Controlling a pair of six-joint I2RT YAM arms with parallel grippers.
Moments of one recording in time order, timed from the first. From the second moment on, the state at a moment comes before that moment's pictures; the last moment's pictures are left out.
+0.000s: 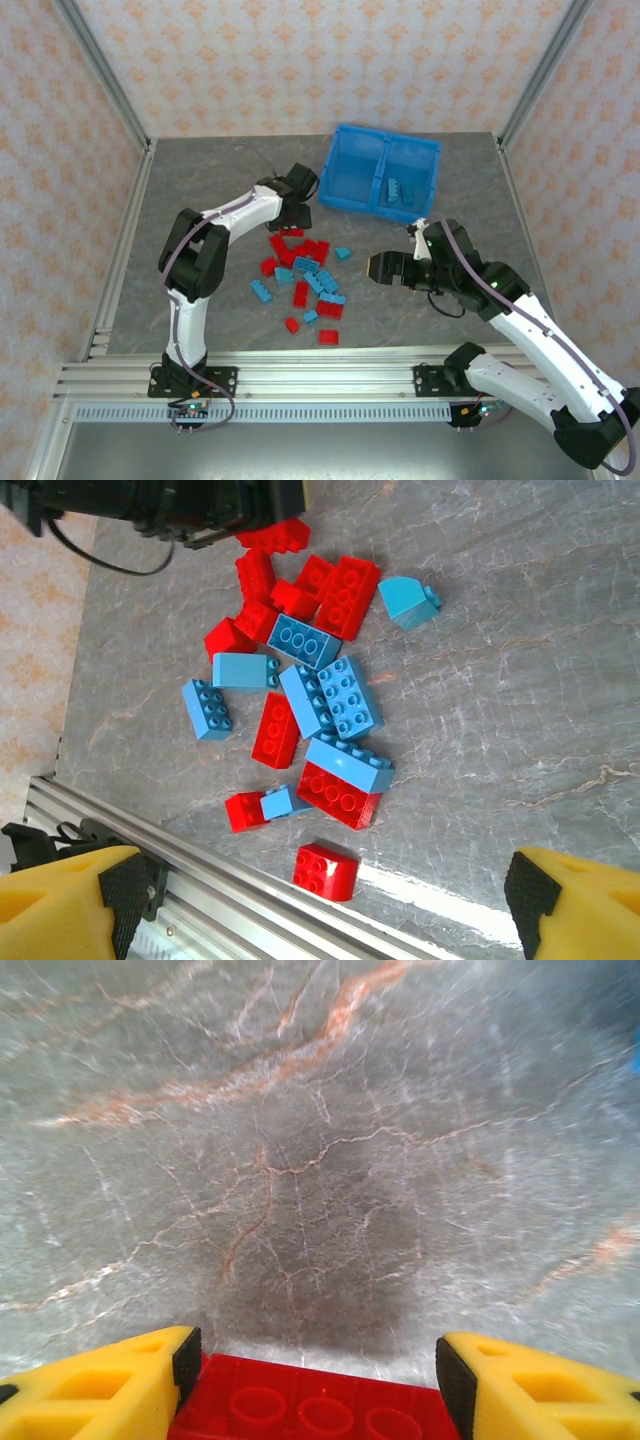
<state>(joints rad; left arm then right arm) -0.47 2.03 1.55 -0.76 -0.19 -0.61 0.60 0.83 0.92 -0.87 -0.22 0.66</state>
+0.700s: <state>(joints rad) -0.58 2.00 1.75 -0.75 -0.36 -0.56 0.60 0.78 0.92 -0.88 -0.17 0.70</state>
